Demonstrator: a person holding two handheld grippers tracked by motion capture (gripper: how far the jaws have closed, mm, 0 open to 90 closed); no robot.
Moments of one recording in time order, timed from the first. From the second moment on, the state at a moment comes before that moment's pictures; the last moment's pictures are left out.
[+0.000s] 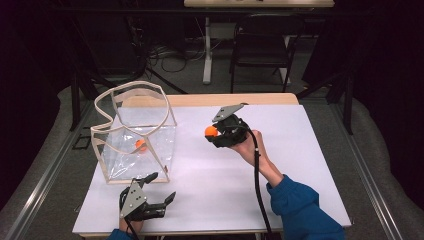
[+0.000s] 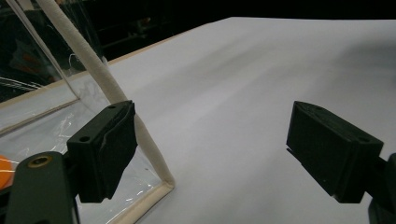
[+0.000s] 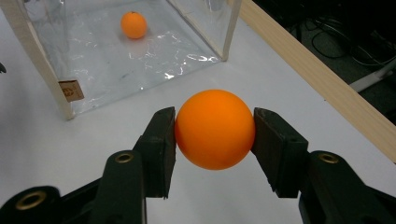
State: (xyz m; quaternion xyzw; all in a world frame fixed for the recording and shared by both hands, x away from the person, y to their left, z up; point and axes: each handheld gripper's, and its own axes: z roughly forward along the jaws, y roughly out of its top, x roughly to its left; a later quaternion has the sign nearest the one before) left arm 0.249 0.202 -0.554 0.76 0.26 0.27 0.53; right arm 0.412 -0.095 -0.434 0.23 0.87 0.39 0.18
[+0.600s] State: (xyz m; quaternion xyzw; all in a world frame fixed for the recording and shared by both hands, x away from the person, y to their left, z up) left arm 0.250 0.203 -0.555 0.76 0.27 0.27 0.53; right arm 0.420 -0.087 -0.421 0.23 0.88 0.38 0.18
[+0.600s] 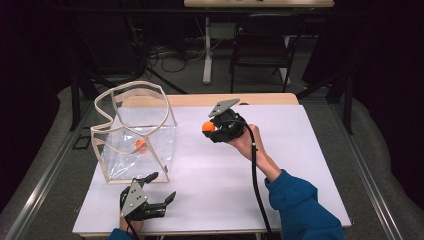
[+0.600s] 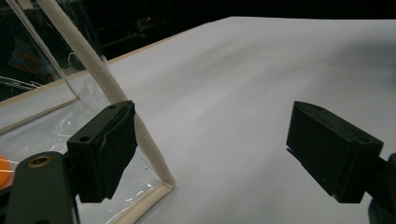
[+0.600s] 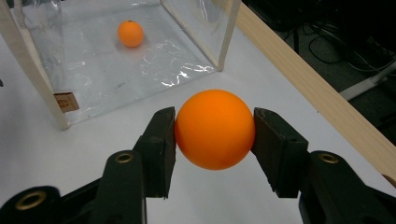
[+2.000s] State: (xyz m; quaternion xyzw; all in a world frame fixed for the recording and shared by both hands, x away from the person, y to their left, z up) left arm 0.250 0.202 -0.555 0.76 0.26 0.27 0.53; right arm 0.439 -0.071 -0.391 0.21 0.88 0.38 0.18
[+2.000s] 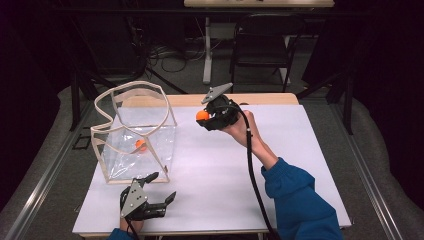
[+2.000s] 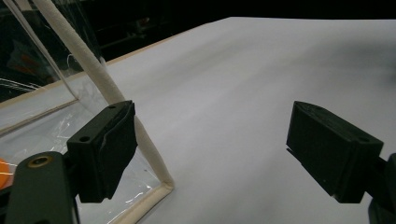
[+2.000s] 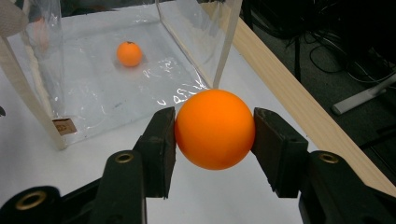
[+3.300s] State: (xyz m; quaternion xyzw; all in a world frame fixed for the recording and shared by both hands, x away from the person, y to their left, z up) left arm 0.250 0.202 -0.555 0.76 0.26 0.27 0.54; right arm 0.442 -0.045 -0.369 0.18 0.89 0.37 0.20
